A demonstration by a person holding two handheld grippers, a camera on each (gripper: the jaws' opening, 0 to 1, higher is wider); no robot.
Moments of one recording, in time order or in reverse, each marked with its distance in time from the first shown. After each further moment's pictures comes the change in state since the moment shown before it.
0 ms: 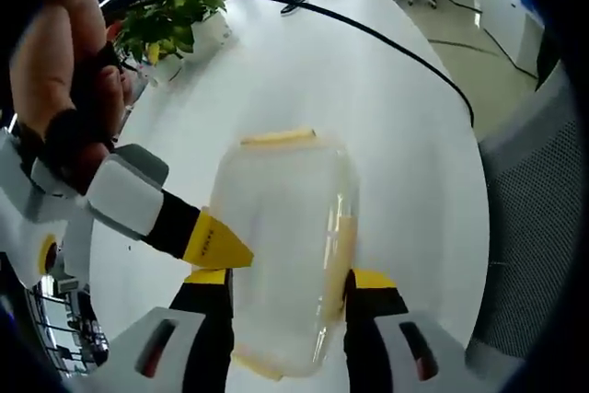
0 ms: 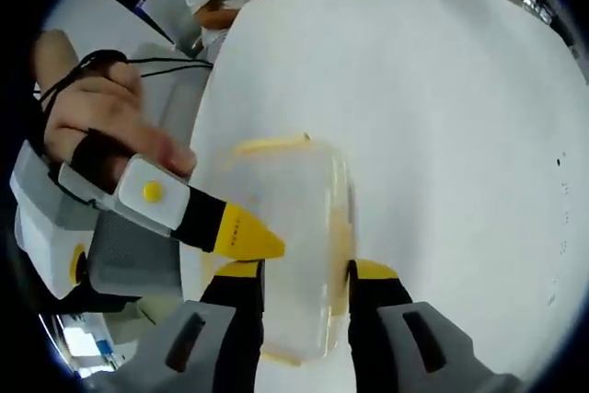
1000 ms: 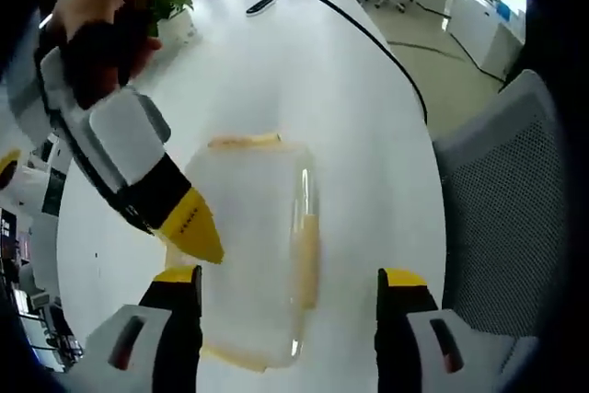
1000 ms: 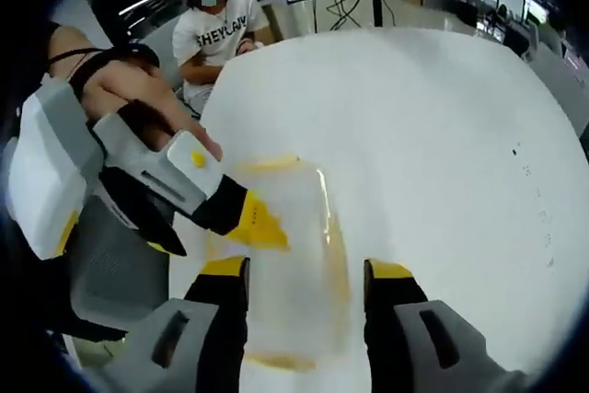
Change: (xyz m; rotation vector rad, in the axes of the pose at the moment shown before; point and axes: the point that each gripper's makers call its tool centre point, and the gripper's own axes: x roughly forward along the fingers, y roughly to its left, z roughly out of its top) left arm -0.012 -0.019 -0.001 0.007 0.006 -0.231; right arm -0.024 0.006 -0.004 0.047 -0.317 -0.159
